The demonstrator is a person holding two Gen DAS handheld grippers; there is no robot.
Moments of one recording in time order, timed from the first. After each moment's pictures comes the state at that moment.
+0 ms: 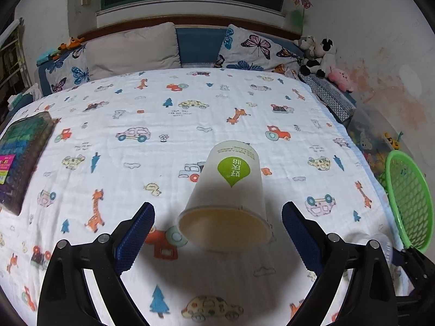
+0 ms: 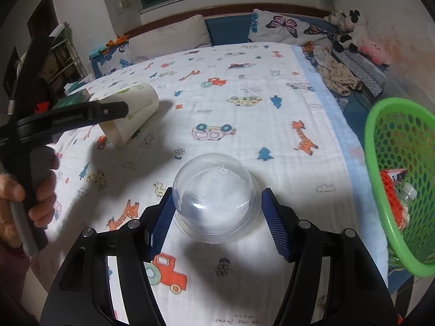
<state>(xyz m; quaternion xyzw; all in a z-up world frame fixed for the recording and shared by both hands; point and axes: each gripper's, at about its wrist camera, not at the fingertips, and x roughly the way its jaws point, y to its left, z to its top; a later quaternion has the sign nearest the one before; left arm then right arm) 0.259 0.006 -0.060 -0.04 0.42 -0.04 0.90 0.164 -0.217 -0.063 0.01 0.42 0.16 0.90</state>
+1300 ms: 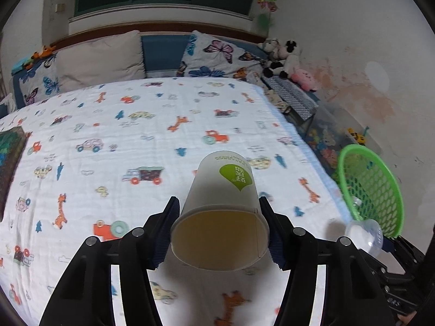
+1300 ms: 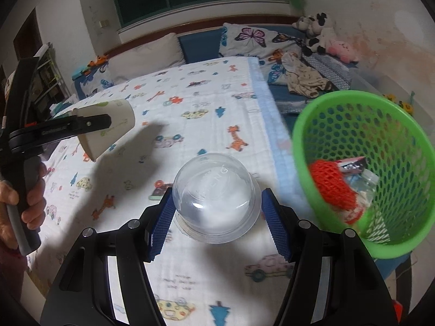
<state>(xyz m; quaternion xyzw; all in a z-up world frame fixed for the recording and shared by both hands) 0.229 -0.045 -0.028 -0.05 0.40 -0.13 0.91 0.128 -0.287 -0.038 0.04 0.39 0.10 0.92</state>
